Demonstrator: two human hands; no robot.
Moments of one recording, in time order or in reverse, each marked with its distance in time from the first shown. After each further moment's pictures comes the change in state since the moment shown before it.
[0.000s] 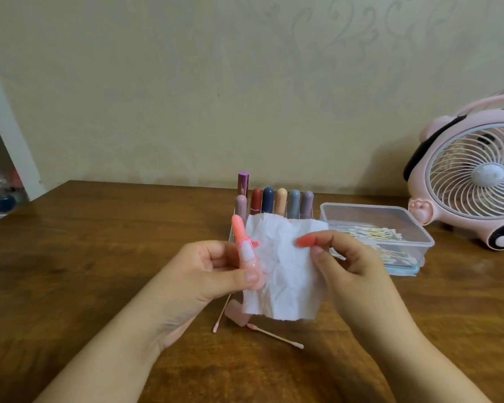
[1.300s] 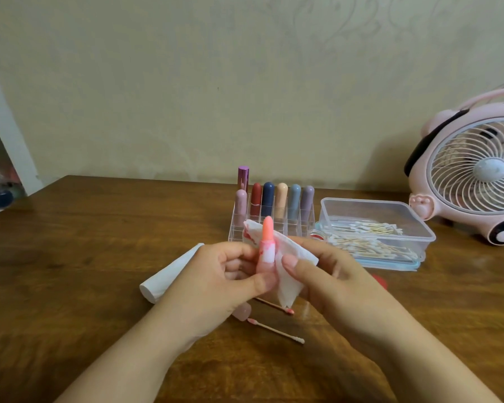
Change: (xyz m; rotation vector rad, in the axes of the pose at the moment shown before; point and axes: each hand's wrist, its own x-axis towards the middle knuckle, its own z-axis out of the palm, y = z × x) left_hand 0.003 -0.012 0.013 0.244 0.003 0.121; right_hand -0.005 -0.004 0.006 0.244 -0.479 0.011
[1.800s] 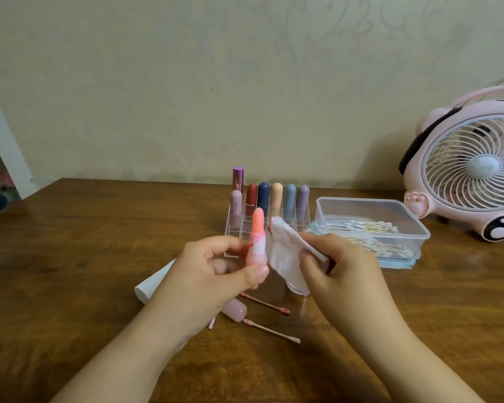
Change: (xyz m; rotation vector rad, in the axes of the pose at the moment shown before) left_hand 0.004 -0.008 -0.004 0.002 0.076 0.048; right_hand -0.001 0.006 -0.001 -0.660 0.451 -0.204
